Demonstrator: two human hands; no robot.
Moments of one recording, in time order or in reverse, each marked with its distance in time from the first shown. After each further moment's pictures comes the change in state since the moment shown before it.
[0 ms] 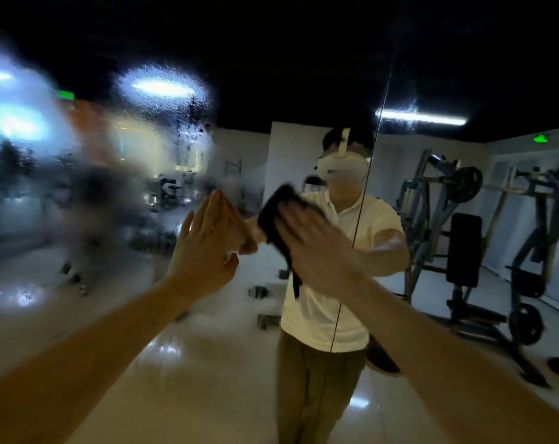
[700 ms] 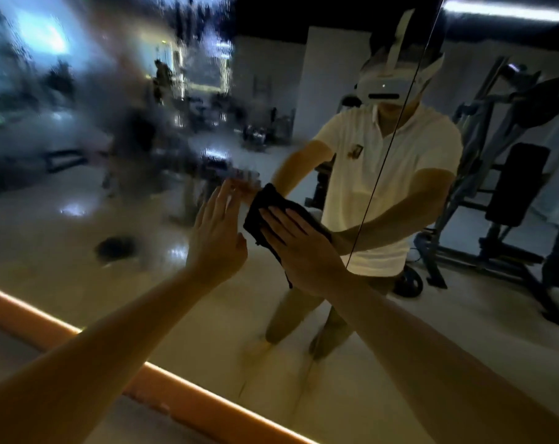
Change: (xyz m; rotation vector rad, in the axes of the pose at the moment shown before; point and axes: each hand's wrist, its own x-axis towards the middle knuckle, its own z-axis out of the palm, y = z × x) left_hand -0.136 0.047 0.060 -0.169 -0.092 -0.227; right_hand -0.092 -0.151 0.073 0.241 -0.076 -0.117
